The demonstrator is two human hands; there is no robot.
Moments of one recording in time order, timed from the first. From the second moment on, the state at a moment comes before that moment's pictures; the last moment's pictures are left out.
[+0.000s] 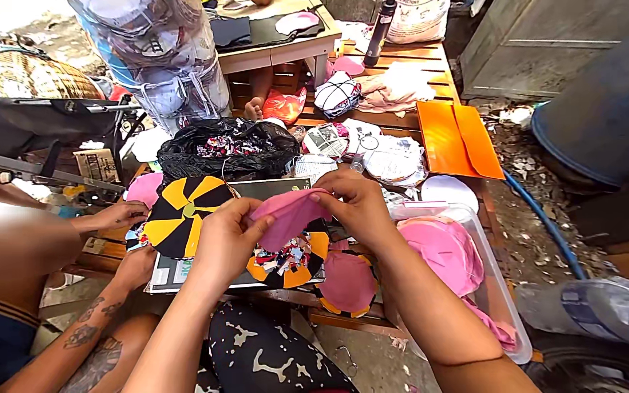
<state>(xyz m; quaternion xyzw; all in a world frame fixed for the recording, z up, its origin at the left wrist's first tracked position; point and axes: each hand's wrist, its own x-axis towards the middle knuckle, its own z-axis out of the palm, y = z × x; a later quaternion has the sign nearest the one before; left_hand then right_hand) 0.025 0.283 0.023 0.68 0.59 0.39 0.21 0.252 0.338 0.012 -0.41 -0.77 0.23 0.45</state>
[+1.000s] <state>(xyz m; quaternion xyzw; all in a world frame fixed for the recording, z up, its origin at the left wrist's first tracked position) 0.017 0.259 -0.056 0.68 0.59 0.42 0.11 0.254 0.341 -0.048 -0.45 -0.72 0.37 0.37</state>
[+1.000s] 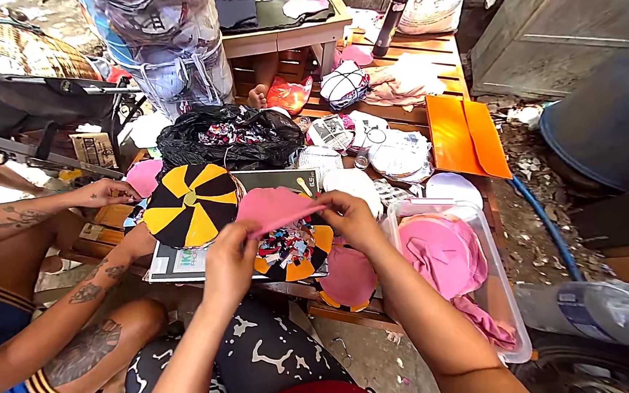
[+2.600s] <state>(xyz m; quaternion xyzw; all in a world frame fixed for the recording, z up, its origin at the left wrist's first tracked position) 0.024 0.260 -0.103 0.67 0.63 0.38 0.11 0.266 0.330 -0.094 -0.58 -0.72 0.27 0.27</state>
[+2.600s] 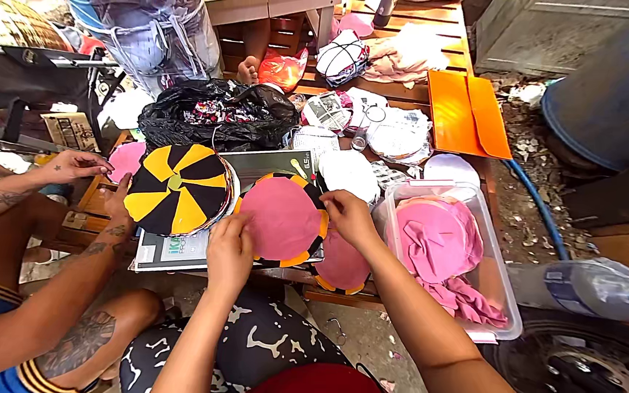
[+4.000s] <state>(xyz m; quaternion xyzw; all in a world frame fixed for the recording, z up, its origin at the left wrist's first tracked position) 0.088 0.324 -0.108 0.75 0.63 0.03 0.18 0.236 0.359 -0.092 -0.64 -0.67 0.27 0.27</state>
